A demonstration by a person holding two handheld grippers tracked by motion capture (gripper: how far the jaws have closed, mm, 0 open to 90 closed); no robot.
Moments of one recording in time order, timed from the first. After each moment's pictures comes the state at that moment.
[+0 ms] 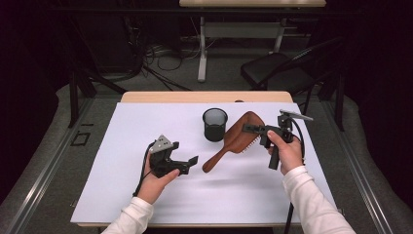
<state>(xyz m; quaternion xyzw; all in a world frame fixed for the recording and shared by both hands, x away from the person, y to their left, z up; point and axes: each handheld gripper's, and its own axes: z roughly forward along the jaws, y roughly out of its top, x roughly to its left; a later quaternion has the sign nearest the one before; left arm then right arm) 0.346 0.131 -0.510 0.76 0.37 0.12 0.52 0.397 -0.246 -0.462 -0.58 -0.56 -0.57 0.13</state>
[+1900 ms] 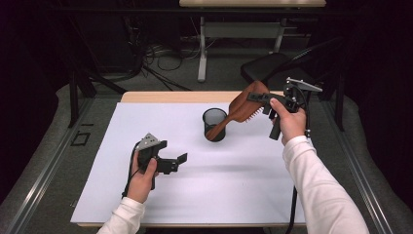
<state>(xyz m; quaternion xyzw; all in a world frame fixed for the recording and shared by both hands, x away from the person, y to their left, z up) 0.345 0.159 -0.501 0.75 0.40 0.12 0.52 0.442 -0.246 -0.392 -0.61 -0.54 -0.58 0.06</state>
